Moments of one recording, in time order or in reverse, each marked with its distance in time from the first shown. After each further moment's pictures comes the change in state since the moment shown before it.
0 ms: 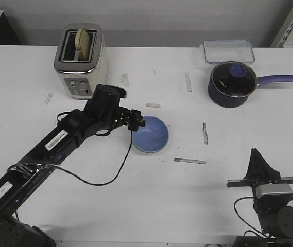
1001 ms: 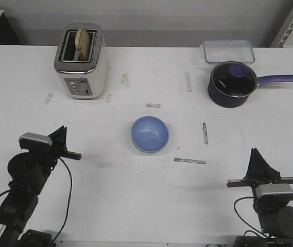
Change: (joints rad) left arm 0.370 -0.881 -0.940 0.593 -0.180 0.282; right arm 0.000 0.000 0.000 0.000 0.000 0.000
